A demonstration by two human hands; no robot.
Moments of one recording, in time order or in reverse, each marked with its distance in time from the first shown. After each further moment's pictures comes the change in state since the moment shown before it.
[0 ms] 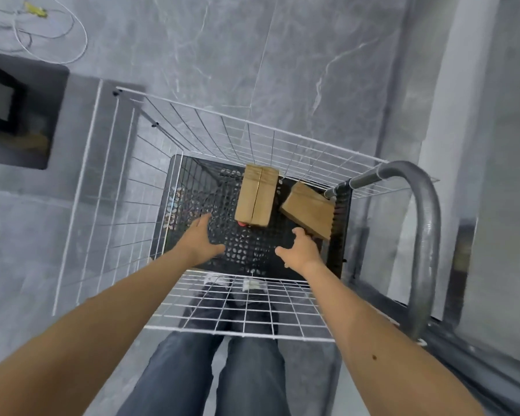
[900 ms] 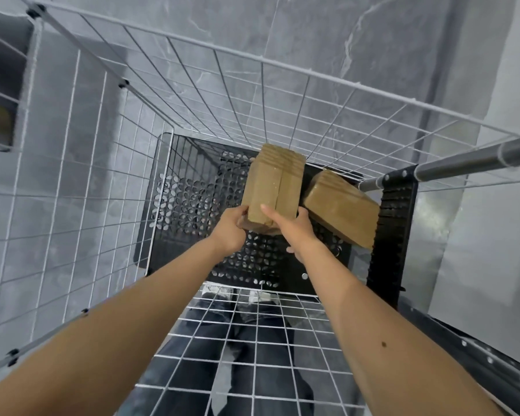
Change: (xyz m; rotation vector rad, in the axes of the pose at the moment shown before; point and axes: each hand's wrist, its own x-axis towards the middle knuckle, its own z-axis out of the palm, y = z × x) left_hand 0.101 0.017 0.055 -0.450 -0.024 0.116; right_hand 0.140 -0.018 0.059 0.707 -0.016 0.103
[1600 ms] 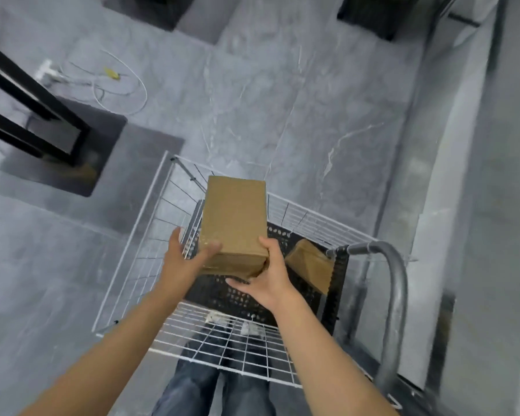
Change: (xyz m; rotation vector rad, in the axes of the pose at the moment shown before) left_hand -0.233 0.129 -0.120 -0.436 0.445 -0.112; right_hand -0.260 -0.129 0.001 0.603 -0.487 0.153
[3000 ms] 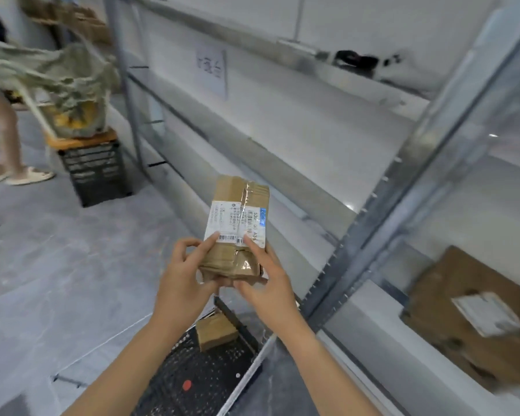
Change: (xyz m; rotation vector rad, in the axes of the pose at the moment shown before) left_hand -0.286 0.189 -0.044 0.420 -0.666 1.614; right_hand -0.401 0.105 0.108 -0.393 0.872 -1.486
